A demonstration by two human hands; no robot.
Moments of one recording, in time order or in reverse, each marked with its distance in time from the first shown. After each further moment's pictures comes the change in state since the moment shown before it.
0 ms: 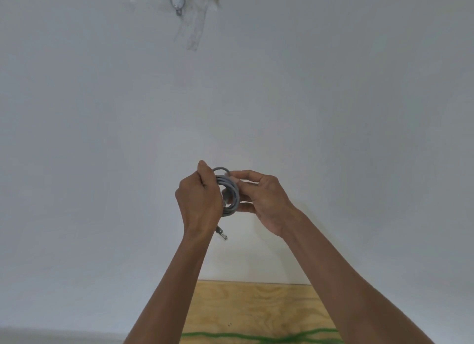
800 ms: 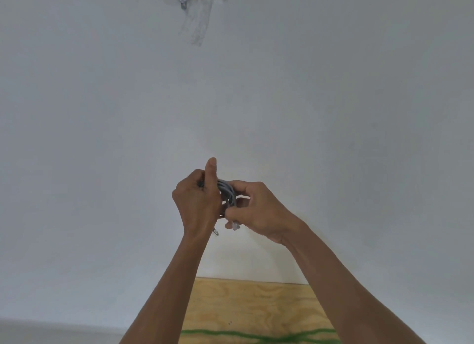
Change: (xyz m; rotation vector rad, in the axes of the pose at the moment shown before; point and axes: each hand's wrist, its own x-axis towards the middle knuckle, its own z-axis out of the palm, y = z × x) left_hand 0.009 -0.026 0.003 -0.084 0.080 0.084; right_hand -0.013 0.003 0.010 -0.355 -0.159 -0.016
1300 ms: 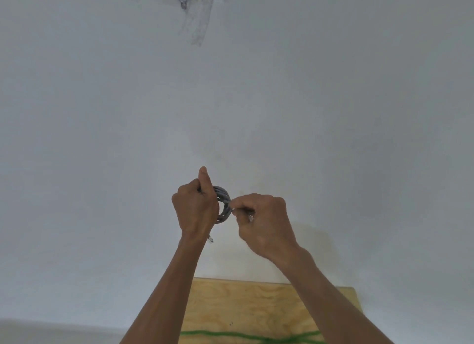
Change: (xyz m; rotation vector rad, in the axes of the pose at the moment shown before) left_hand 0.005 -0.024 0.000 0.238 -0.053 0.034; right_hand -0.020 0.018 0.016 -0.564 0.452 -0.270
